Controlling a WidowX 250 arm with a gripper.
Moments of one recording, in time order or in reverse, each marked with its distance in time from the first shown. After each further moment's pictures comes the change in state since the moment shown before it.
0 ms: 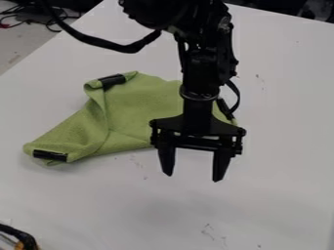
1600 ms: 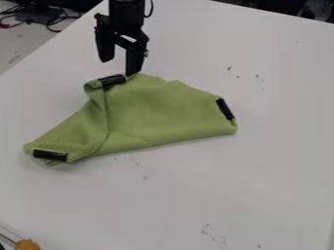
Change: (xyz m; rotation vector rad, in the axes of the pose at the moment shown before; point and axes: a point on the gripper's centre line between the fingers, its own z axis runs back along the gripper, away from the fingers) arm 0.172 0.145 0.036 0.156 -0.068 -0.493
